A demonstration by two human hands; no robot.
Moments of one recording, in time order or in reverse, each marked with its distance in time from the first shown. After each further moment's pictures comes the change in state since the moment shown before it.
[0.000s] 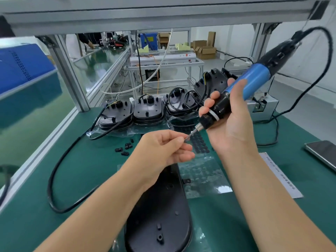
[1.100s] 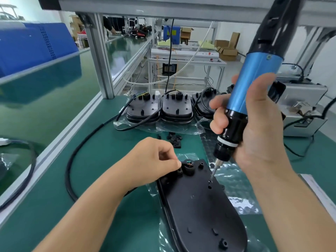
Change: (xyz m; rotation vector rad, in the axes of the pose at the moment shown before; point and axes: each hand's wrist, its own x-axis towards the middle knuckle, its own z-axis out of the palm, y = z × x) left_hand -0.002 -0.015 -0.104 0.699 -0.051 0.054; right_hand -0.019 0.037 0.050 -0.475 -0.364 -0.032
